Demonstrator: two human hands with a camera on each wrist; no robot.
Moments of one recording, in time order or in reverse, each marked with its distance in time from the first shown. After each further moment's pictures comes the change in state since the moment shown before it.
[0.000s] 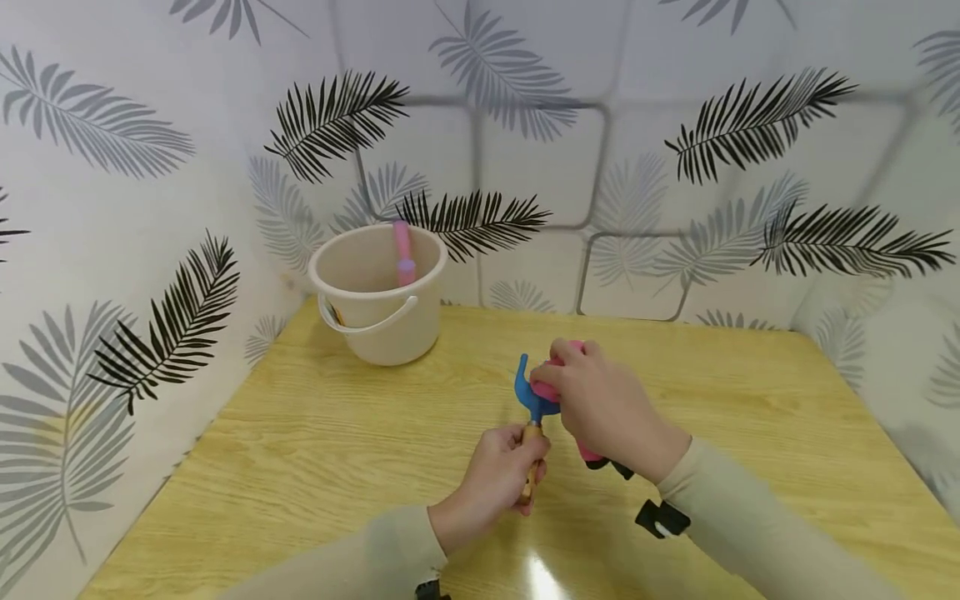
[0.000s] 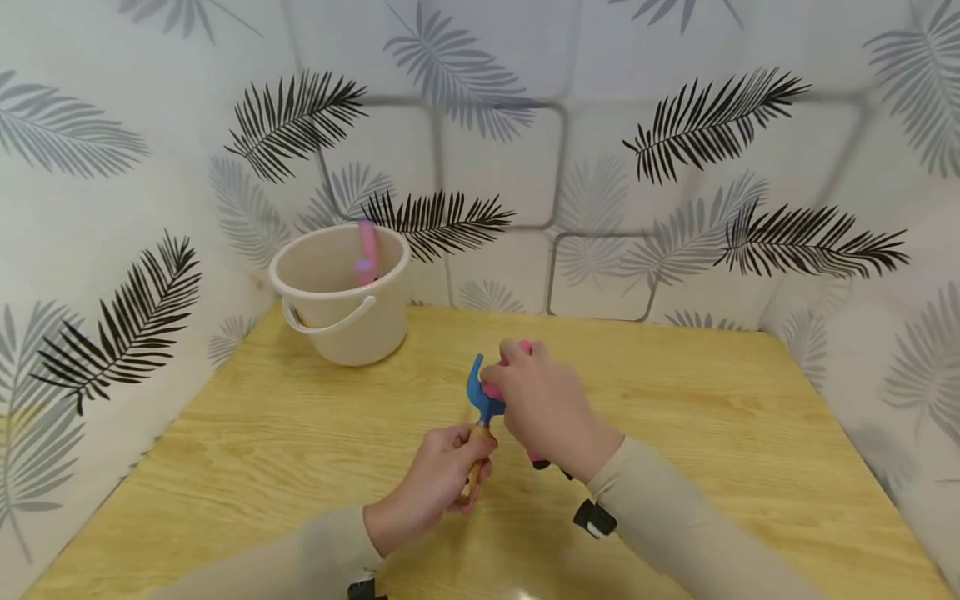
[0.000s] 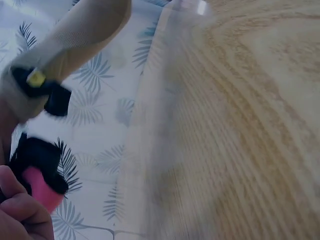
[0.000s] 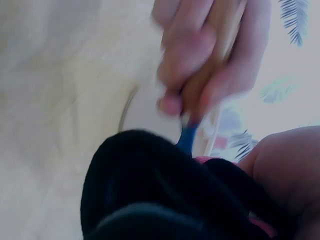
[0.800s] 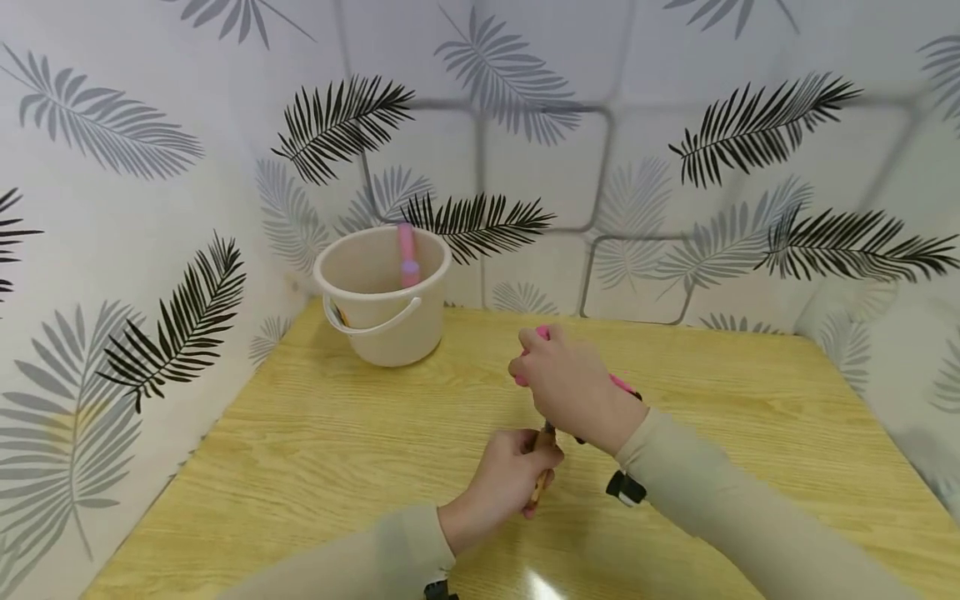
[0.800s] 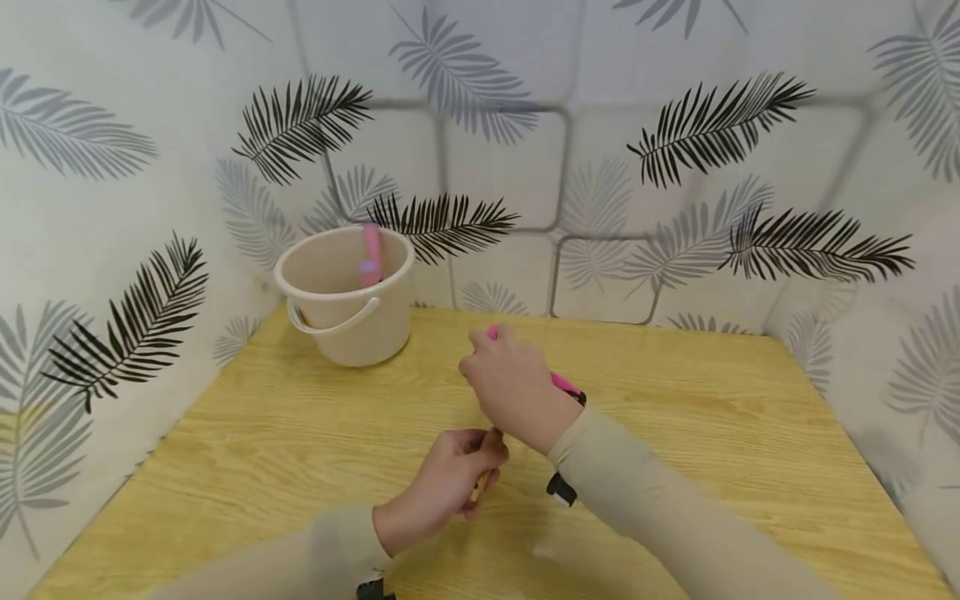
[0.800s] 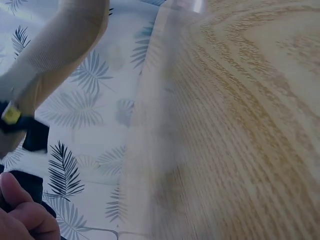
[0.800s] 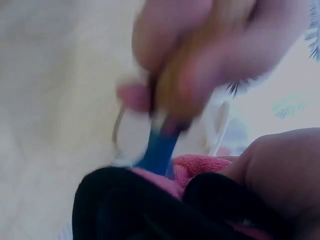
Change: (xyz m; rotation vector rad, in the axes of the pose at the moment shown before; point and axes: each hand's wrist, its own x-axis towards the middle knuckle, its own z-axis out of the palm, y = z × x) left_hand 0.004 -0.002 -0.001 0.059 -0.056 0.032; right_hand 0.039 -0.020 -0.004 -0.134 -0.156 -0.061
